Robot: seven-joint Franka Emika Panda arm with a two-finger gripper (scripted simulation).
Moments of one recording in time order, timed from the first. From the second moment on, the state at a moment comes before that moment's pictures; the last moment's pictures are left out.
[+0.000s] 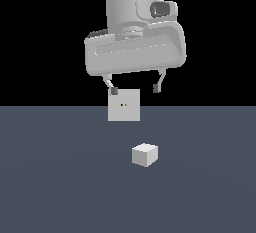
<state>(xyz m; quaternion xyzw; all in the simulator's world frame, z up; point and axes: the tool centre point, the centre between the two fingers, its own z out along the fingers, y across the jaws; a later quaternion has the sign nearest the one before) -0.028 -0.013 0.132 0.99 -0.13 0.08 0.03</state>
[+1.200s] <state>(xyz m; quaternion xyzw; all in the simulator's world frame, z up) -0.067 -0.030 0.068 0.94 -0.31 0.15 0.05</state>
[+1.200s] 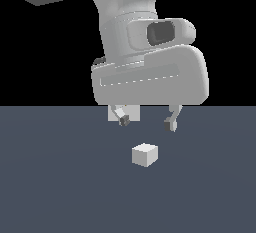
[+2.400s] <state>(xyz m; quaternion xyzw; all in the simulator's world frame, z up) -0.071 -0.031 0.017 0.93 -0.32 0.15 0.05</state>
